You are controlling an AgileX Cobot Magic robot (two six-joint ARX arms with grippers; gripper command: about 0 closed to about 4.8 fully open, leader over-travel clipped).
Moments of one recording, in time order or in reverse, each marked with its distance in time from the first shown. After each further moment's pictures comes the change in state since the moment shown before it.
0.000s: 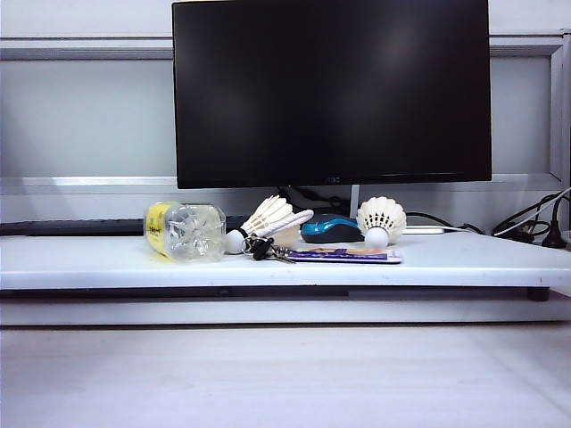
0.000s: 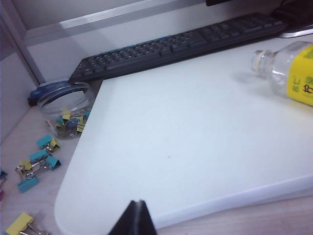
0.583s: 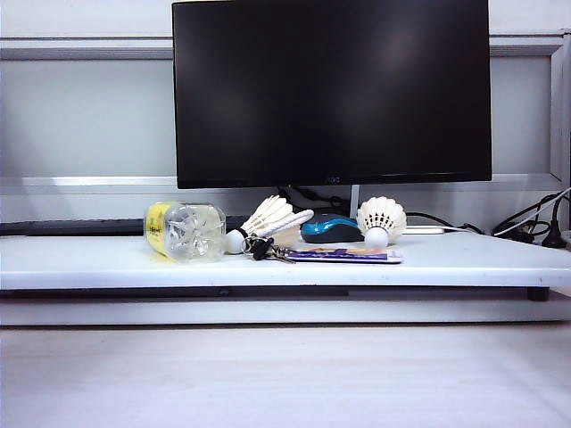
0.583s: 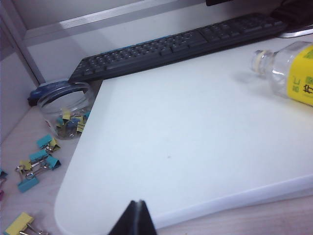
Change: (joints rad) left arm 0.000 0.000 0.000 0.000 0.000 0.000; right arm 0.000 0.000 0.000 0.000 -0.030 0.061
